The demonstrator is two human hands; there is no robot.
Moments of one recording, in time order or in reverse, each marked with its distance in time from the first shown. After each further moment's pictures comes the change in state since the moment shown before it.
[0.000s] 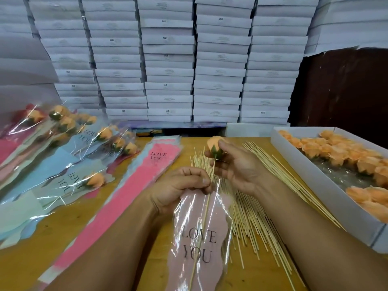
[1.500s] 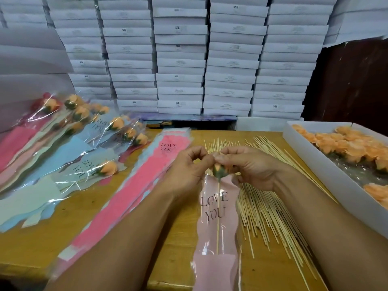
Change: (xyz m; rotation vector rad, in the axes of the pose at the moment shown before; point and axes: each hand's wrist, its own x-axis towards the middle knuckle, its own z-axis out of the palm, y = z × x) left_hand 0.015 -0.019 -0.011 0.378 0.407 0.261; right_hand -0.014 -0.006 -0.004 -0.490 -0.314 0.103
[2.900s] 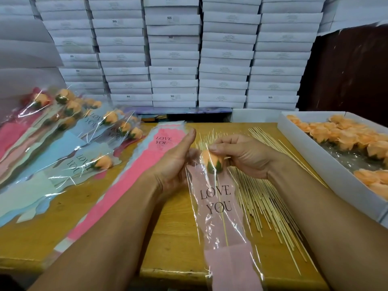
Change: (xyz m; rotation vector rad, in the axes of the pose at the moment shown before) left_hand -0.005 0.020 -0.009 -0.274 -0.123 -0.440; right_hand 0.001 0.001 -0.002 -0.023 -0.095 -0.159
